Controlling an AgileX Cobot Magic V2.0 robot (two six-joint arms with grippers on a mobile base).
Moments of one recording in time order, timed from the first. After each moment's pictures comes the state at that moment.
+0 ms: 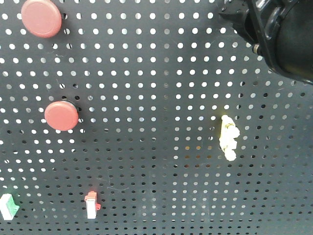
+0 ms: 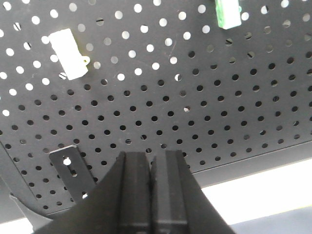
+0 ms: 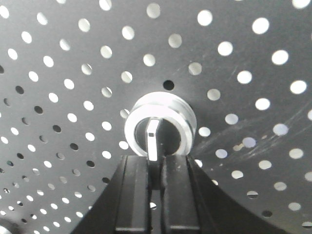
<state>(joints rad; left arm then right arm) -0.03 0.00 0.03 0.05 0.08 0.22 1.09 1.18 -1.48 -1.29 0.83 1.74</state>
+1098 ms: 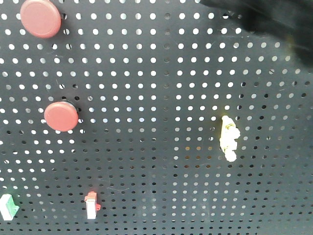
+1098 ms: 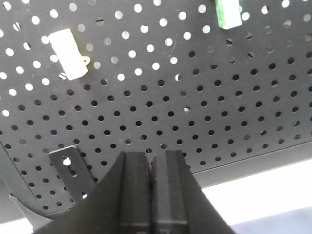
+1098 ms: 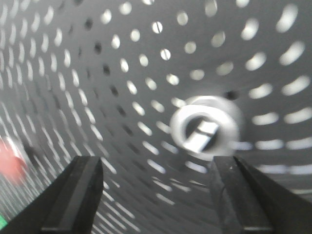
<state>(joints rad) -0.03 0.00 0.03 0.05 0.08 0.22 1.09 1.05 -1.48 -0.99 0.75 0.97</state>
